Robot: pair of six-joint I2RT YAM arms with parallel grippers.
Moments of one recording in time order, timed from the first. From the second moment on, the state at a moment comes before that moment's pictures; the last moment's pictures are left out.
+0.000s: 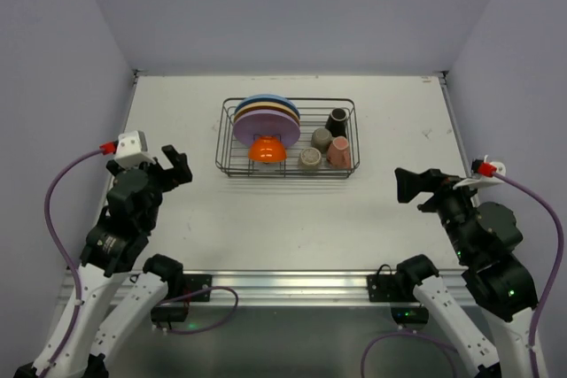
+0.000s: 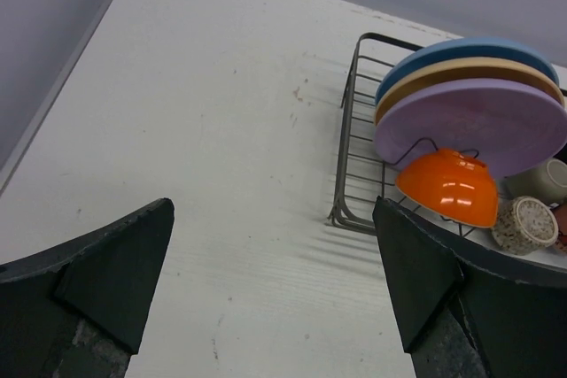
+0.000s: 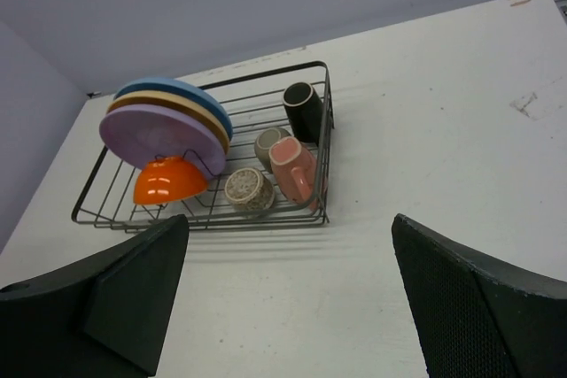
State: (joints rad) left arm -0.37 0.50 0.80 -0.57 -0.47 -0.36; right arm 0.38 0.33 0.95 -0.73 0.24 0.39
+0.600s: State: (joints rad) left arm -0.37 0.48 0.80 -0.57 -0.47 -0.36; right arm 0.38 0.32 0.84 -0.46 -0.11 0.59
